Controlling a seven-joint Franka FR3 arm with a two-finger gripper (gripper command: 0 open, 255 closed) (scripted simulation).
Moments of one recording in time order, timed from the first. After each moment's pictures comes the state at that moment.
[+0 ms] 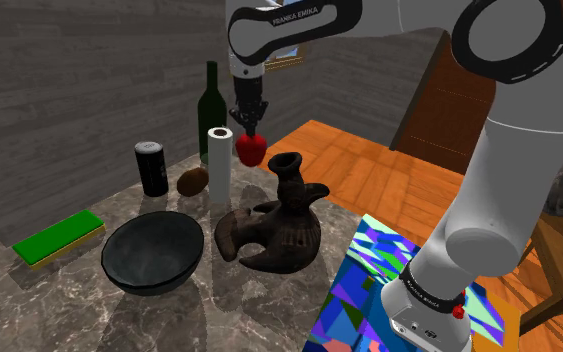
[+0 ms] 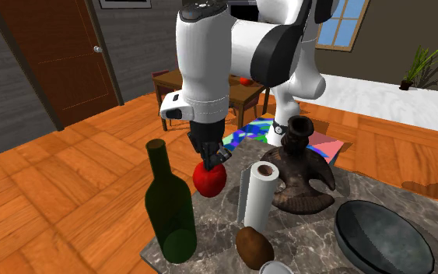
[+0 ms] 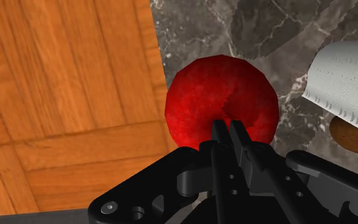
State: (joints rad) arm 0.05 0.22 0.12 -1.75 -0.11 1.86 0.20
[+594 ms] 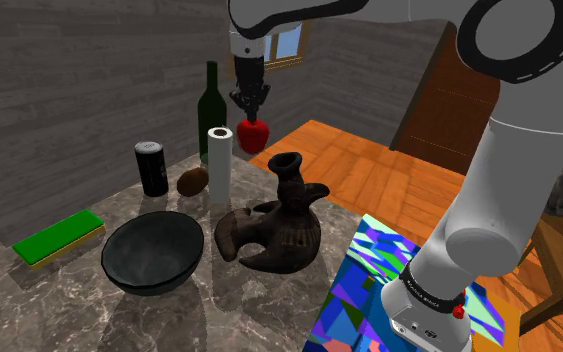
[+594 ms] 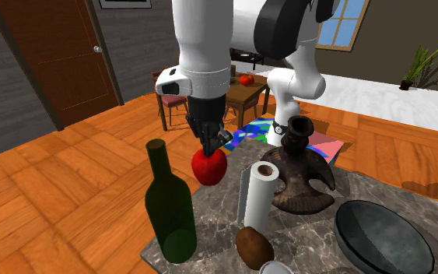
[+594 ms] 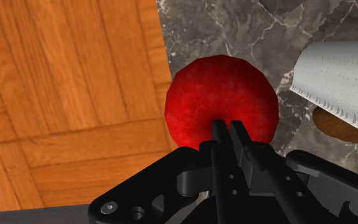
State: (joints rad) arm 0.05 0.19 0.12 -1.65 -0.11 1.75 0.19
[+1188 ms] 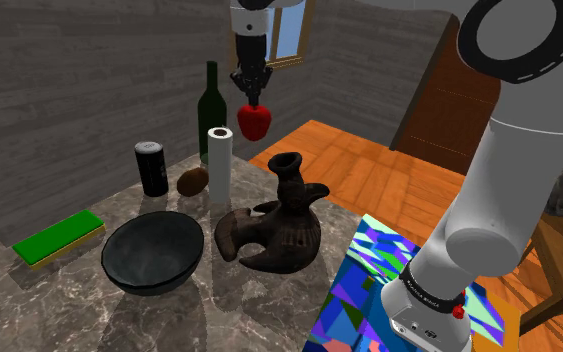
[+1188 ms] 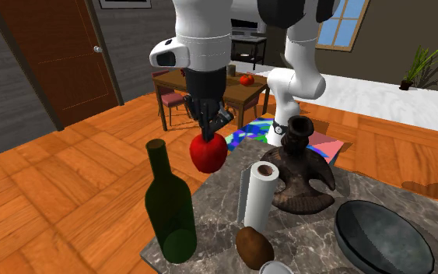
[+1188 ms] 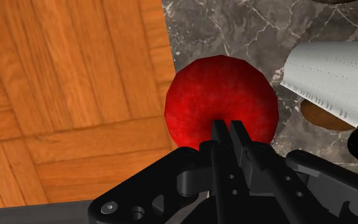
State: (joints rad) arm 0.05 0.19 0.12 -1.54 -0.10 1.63 0.18
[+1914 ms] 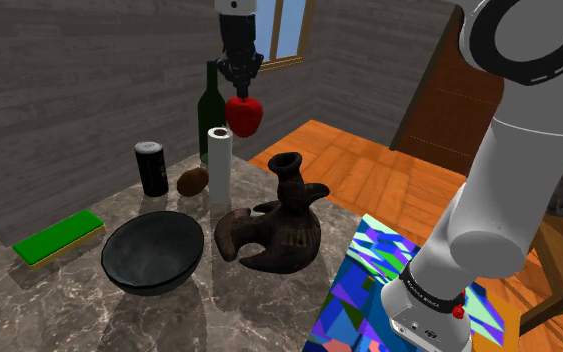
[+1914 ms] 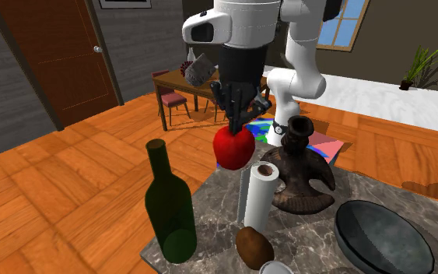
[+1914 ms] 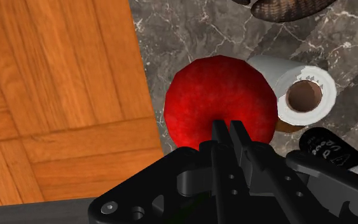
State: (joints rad) arm 0.12 0.18 0.17 -1.46 -0.10 1.52 0.28
